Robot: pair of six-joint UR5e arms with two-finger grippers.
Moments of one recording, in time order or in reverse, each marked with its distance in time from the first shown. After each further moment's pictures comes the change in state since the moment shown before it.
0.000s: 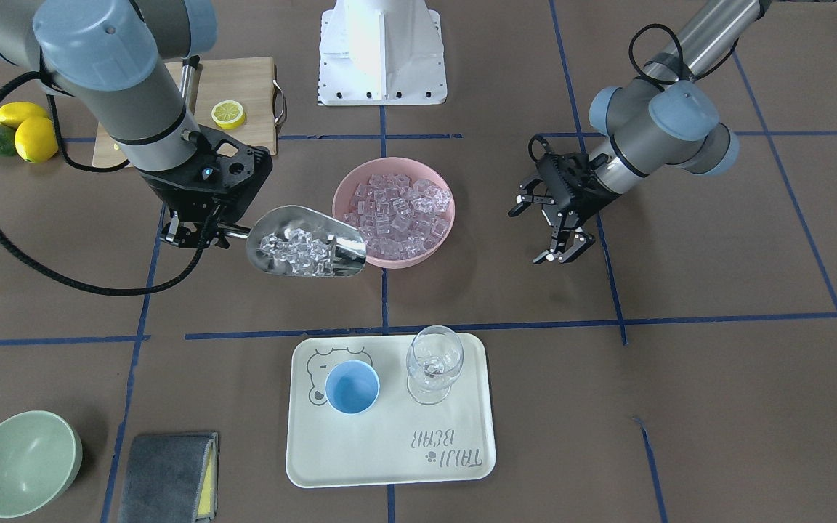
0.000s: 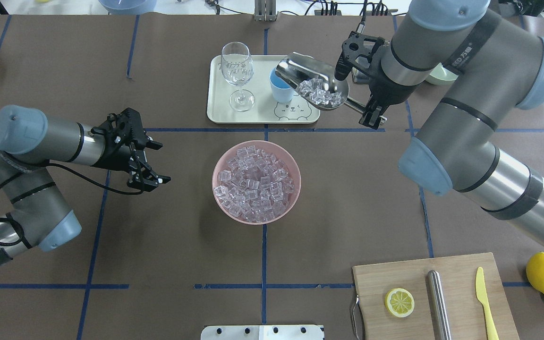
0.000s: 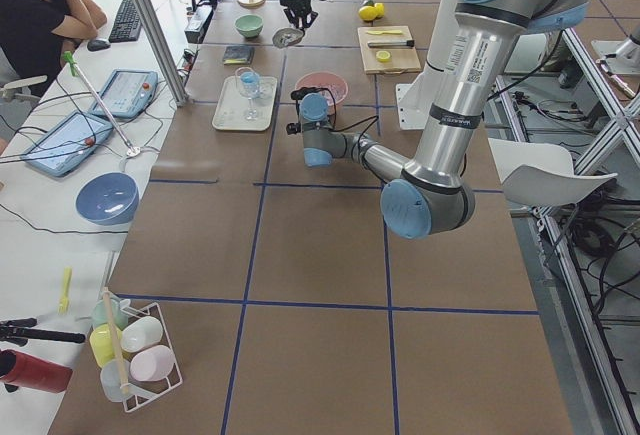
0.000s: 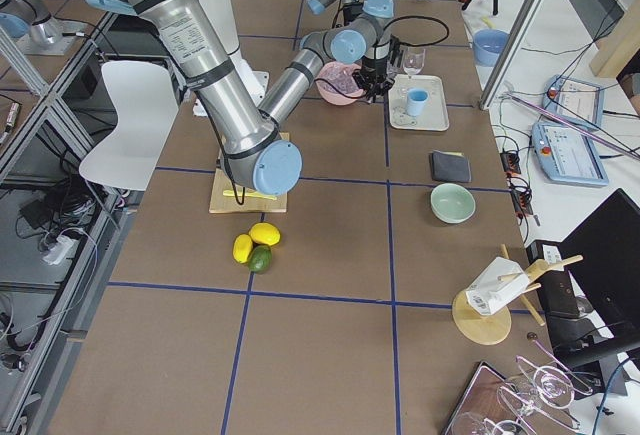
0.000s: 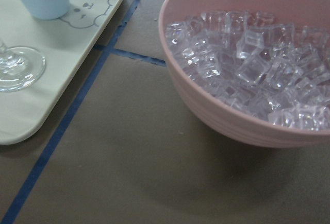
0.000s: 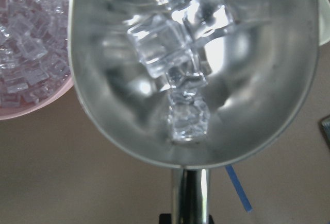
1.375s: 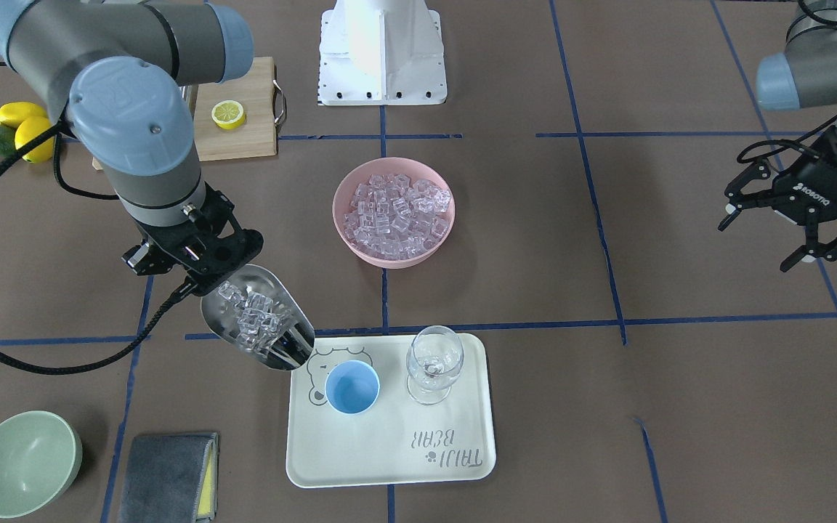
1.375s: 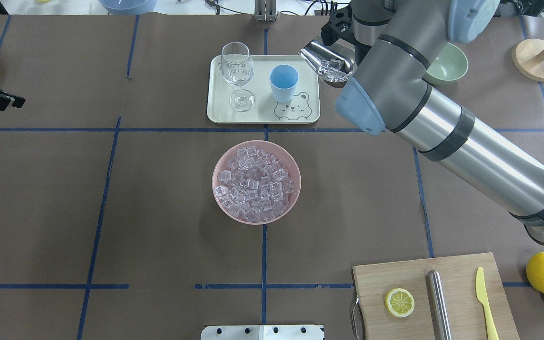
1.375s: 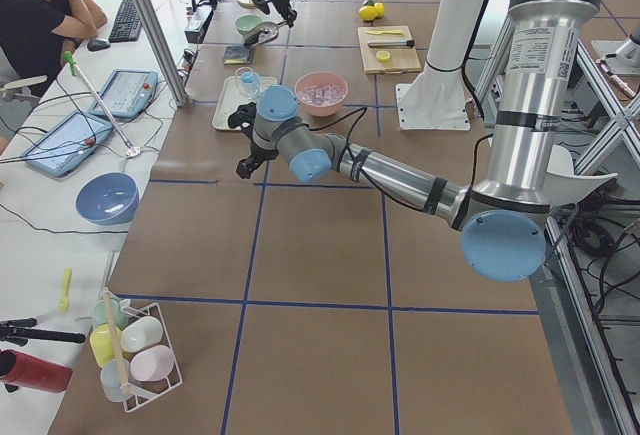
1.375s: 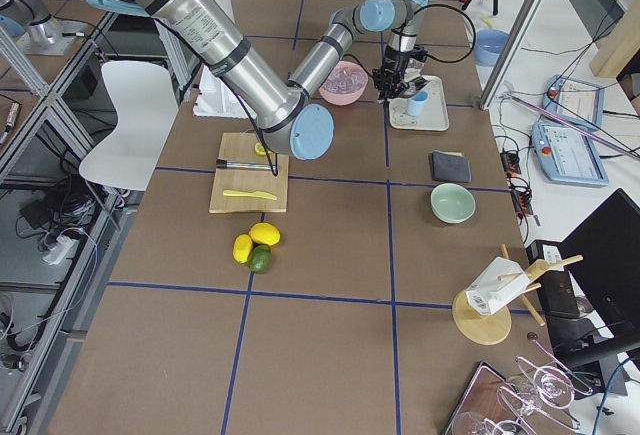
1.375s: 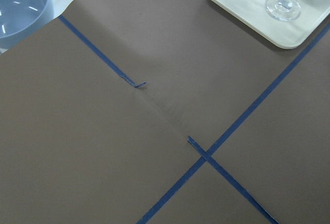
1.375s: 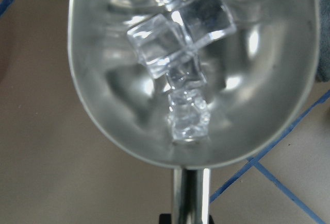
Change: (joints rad) left arm -0.470 0.196 -0.267 0.477 -0.161 -0.020; right arm 0.024 0.282 -0.279 -0.425 -0.042 0.133
